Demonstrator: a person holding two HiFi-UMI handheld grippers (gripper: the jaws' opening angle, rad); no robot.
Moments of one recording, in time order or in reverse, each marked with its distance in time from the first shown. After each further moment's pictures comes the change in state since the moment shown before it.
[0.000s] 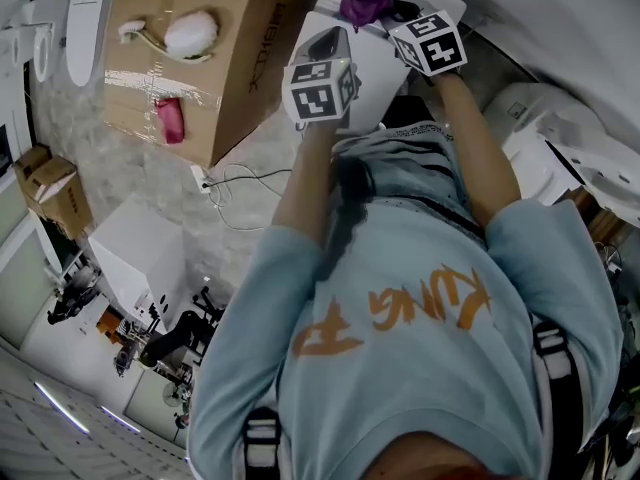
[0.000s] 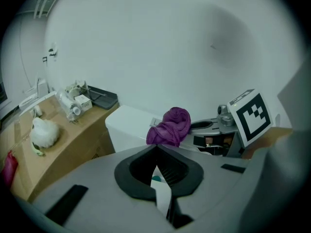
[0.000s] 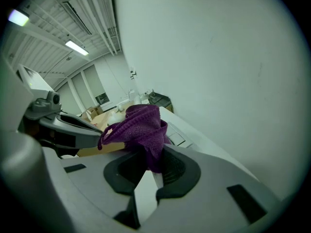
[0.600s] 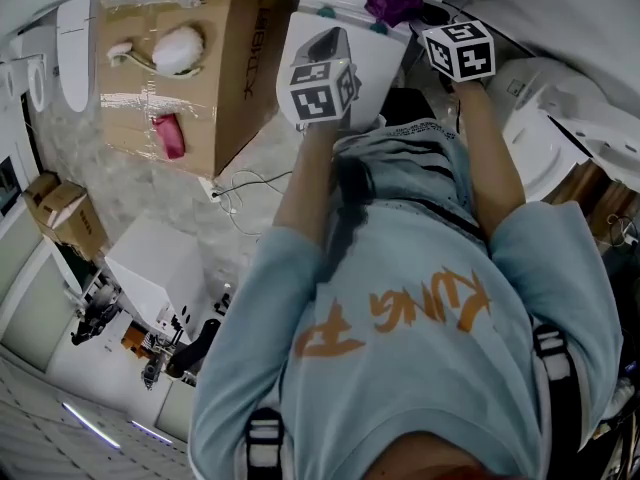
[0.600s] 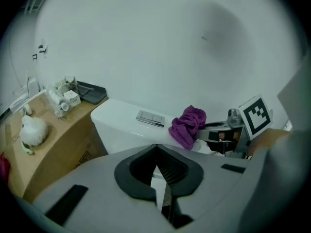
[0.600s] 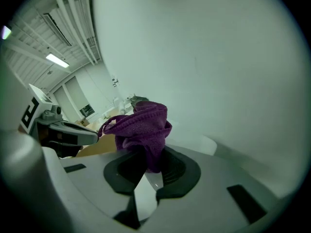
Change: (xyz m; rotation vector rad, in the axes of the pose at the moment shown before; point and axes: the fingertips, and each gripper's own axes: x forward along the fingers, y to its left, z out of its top) left arm 0.014 -0.029 -0.015 0.035 0.055 -0.077; right arm -0.063 -0.051 -0.044 0.202 -0.043 -0.130
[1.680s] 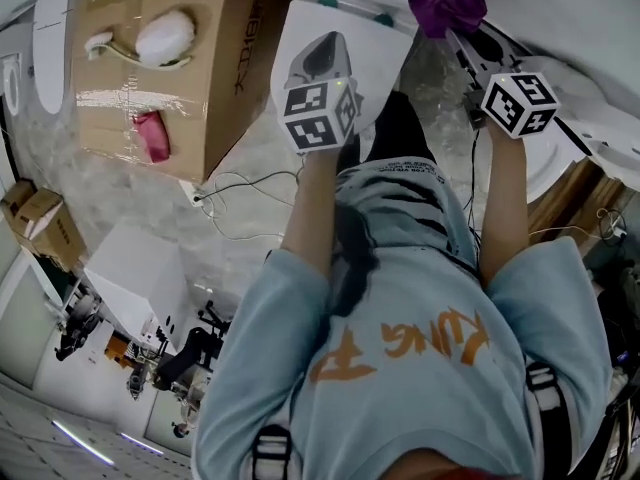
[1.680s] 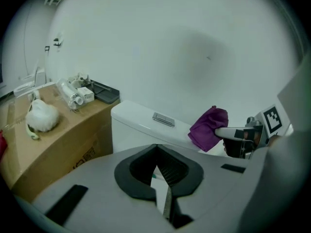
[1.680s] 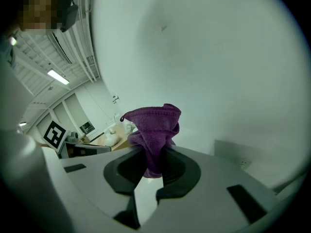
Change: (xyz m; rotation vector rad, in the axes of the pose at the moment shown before) left arm -0.035 0.046 -0.026 -0.092 -0.129 -0.021; right arm -0.059 0.038 0.001 0.105 -0.189 -0.008
